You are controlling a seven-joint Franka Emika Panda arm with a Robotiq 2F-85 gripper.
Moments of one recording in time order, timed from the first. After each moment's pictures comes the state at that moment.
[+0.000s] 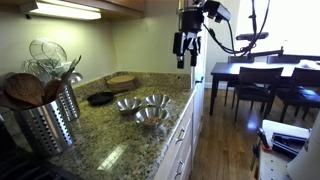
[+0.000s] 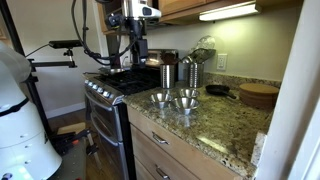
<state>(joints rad) 0.00 -0.51 -0.01 -2.49 0.13 2.02 -0.01</state>
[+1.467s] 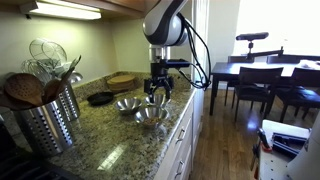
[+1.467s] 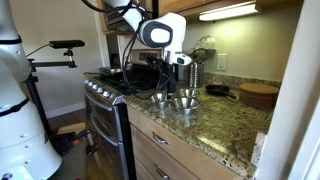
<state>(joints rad) 0.00 0.13 -0.01 -2.22 0.22 2.29 0.05</state>
